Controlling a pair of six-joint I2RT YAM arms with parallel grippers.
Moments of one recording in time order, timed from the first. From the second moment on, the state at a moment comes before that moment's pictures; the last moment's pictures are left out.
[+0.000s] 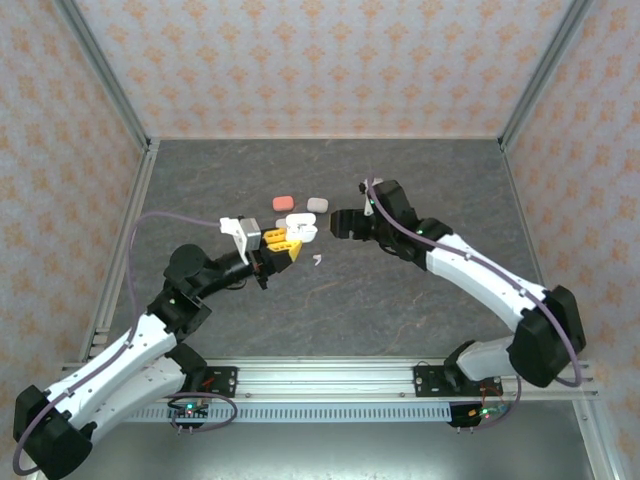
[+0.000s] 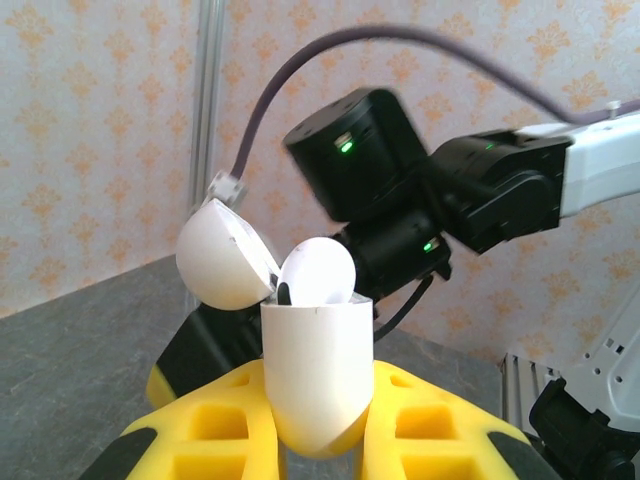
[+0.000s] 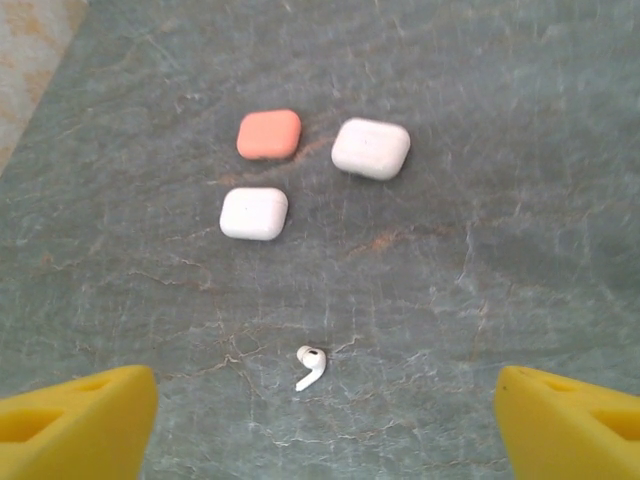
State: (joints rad) left arm -0.58 0.74 0.53 0.35 0.47 -0.23; right arm 0.63 1.37 1.06 -0.38 -0.02 0.49
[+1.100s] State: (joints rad) left arm -0.58 0.72 0.51 0.38 0.42 -0.23; right arm 0.79 2.00 1.36 -0.50 0.06 0.54
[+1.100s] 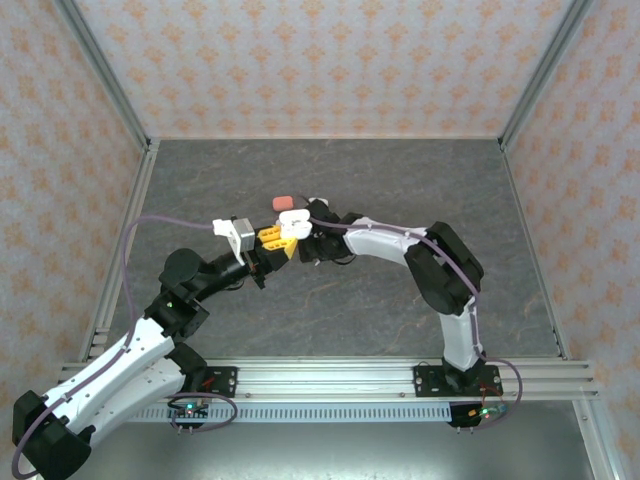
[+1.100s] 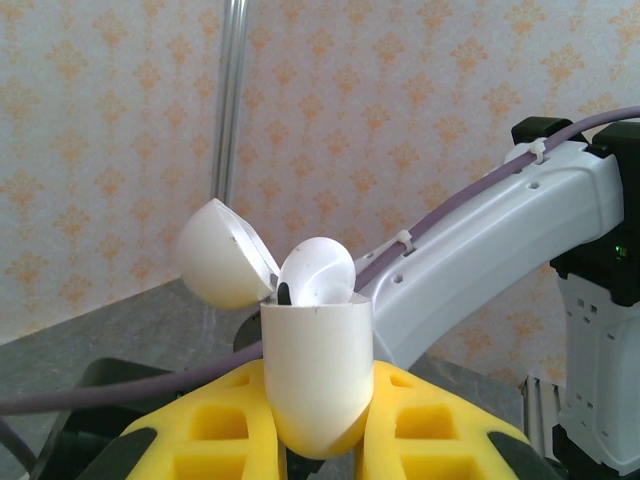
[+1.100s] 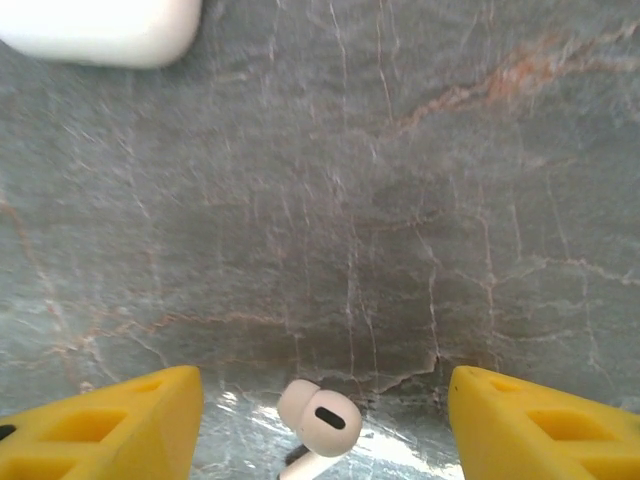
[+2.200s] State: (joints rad) left arm -0.58 0.72 0.51 0.38 0.39 -0.23; right arm 0.82 1.95 1.30 -0.62 0.17 0.49
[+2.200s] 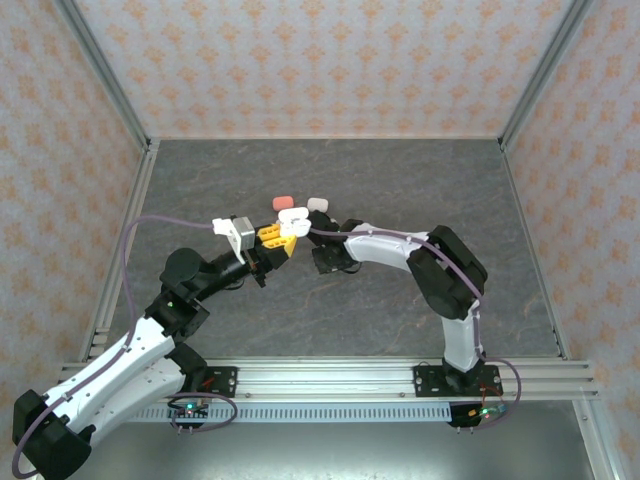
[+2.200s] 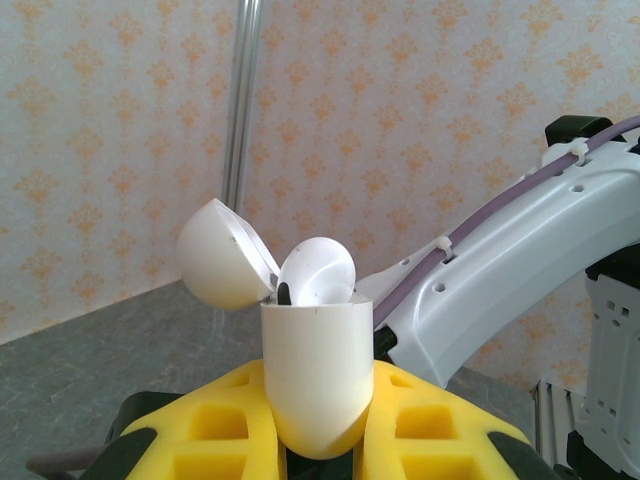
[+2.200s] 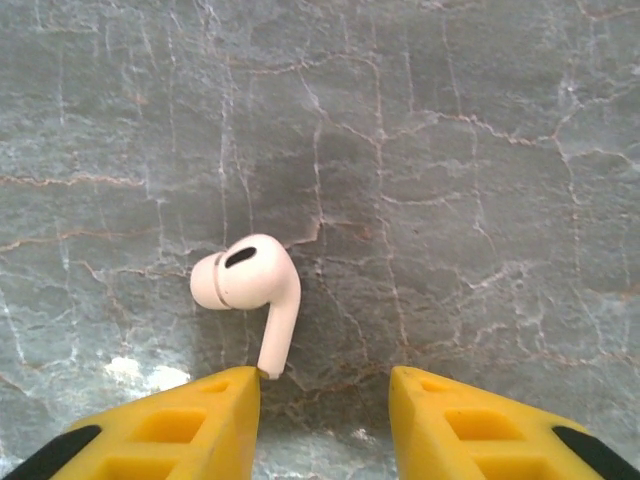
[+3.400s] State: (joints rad) left arm -0.58 0.72 0.51 0.34 0.39 -0.23; right arm 0.81 2.06 1.44 -0.62 0.14 0.44
